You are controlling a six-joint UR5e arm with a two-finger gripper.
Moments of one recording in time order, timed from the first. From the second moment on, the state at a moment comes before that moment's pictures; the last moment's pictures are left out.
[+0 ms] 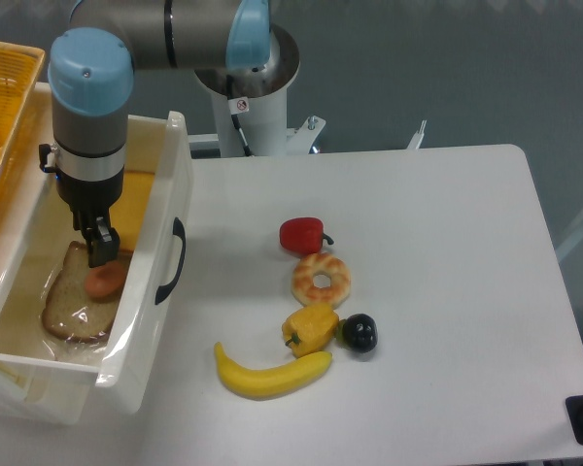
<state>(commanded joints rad) 2.05 -1.72 -1.64 -1.18 1.30 1.11</state>
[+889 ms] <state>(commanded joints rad) 2.16 -1.64 -1.62 -1.18 1.29 1.00</state>
